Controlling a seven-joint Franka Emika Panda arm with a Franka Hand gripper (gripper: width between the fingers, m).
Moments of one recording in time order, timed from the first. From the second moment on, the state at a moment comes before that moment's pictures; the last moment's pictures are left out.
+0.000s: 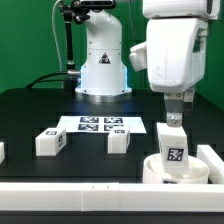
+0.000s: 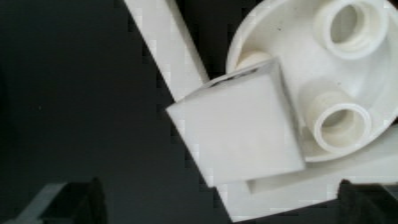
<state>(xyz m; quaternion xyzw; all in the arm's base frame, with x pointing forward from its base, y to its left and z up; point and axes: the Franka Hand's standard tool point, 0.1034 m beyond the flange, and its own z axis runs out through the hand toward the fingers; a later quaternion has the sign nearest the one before) 0.663 0.057 0.119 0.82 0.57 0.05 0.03</state>
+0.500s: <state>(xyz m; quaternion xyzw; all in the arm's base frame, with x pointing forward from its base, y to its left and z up) 0.658 0.068 0.096 0.76 0.64 0.04 0.04</state>
